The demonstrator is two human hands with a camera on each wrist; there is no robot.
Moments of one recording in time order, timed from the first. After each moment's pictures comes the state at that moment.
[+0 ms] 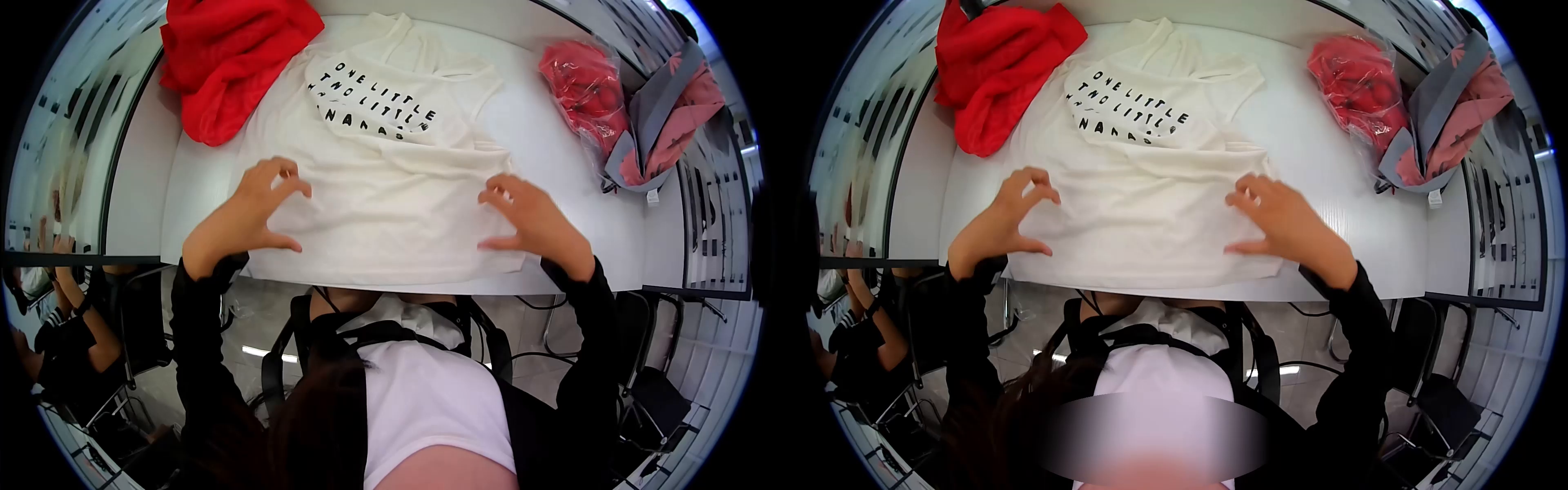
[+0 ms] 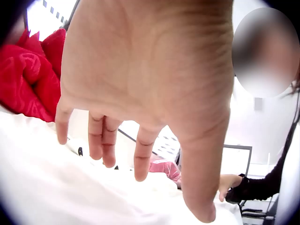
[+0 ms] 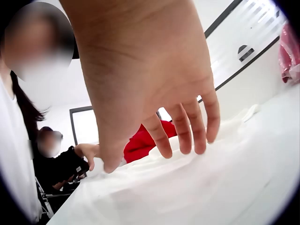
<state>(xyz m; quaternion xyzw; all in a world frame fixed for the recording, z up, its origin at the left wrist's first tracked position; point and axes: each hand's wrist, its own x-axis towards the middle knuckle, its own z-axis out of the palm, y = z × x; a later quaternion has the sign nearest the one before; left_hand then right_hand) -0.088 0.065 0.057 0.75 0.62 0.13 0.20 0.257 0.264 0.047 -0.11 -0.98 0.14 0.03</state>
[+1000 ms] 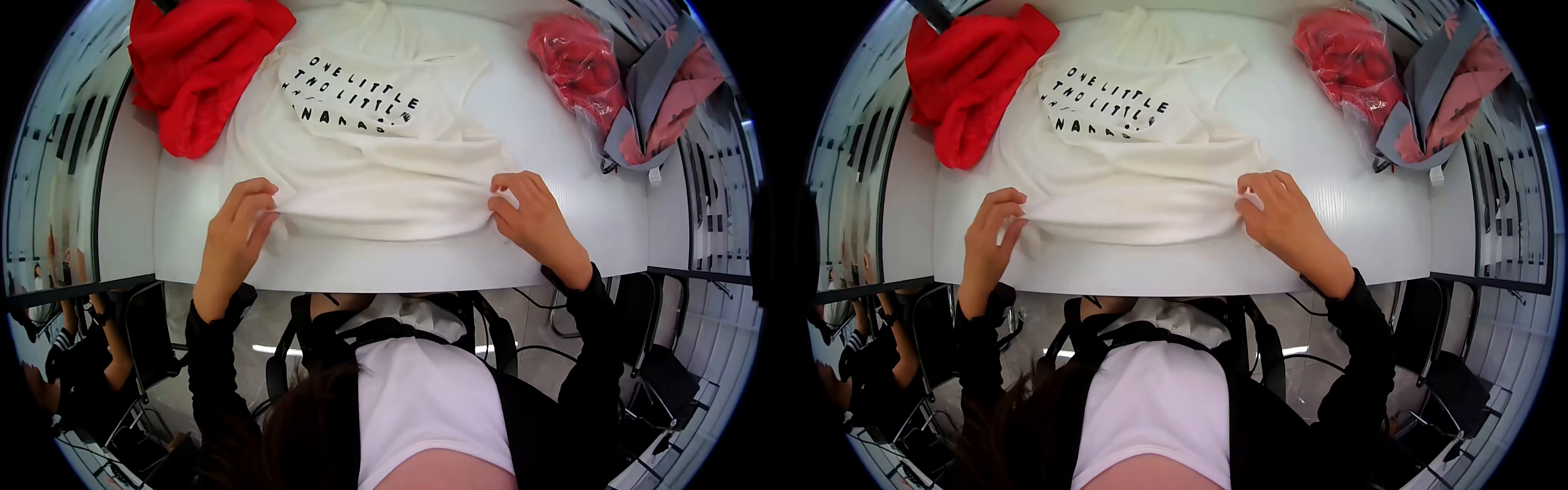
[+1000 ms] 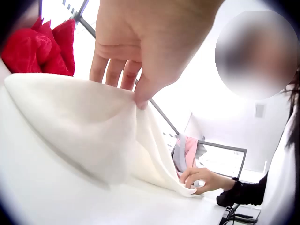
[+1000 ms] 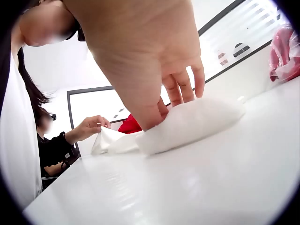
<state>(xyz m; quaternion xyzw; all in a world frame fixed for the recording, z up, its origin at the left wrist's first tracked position) -0.054 0.058 0.048 0.66 0.68 0.32 0.05 0.274 0.255 0.030 -0.12 -0.98 0.03 0.13</state>
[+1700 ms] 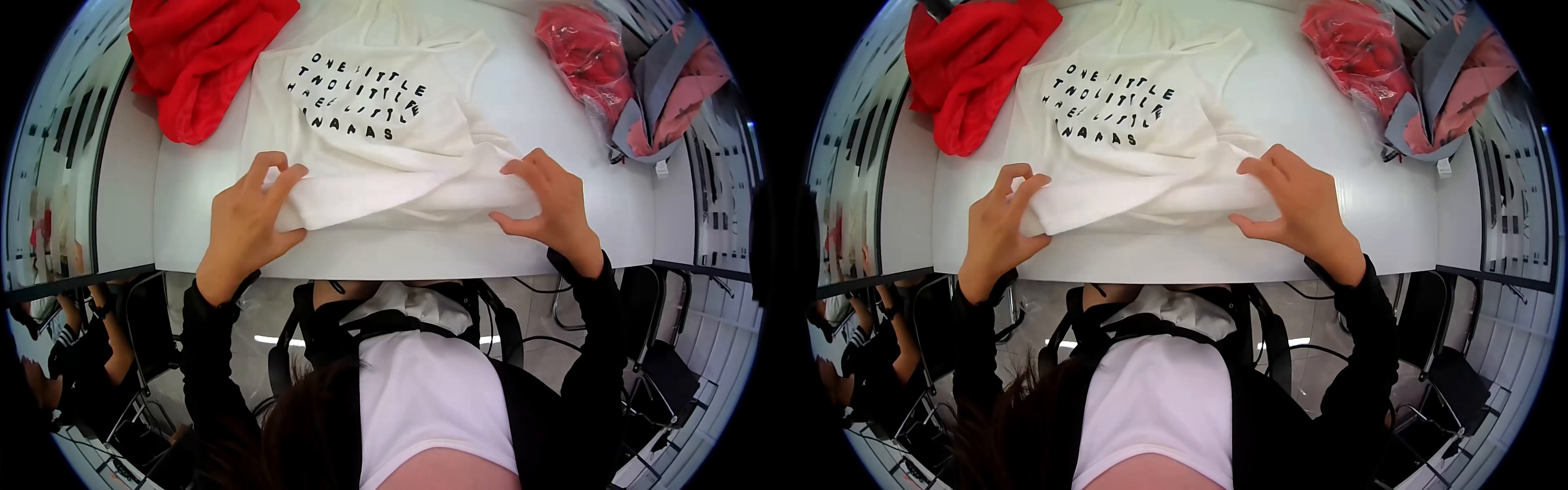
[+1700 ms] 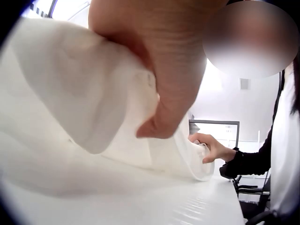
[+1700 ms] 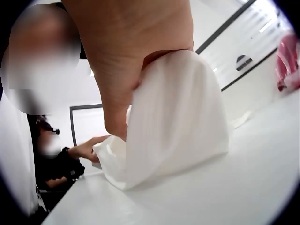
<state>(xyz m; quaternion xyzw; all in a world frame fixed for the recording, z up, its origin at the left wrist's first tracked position) -0.045 0.071 0.059 0.72 0.67 0.18 -0.01 0.265 0.244 0.063 -0.22 -0.95 0.13 0.17</state>
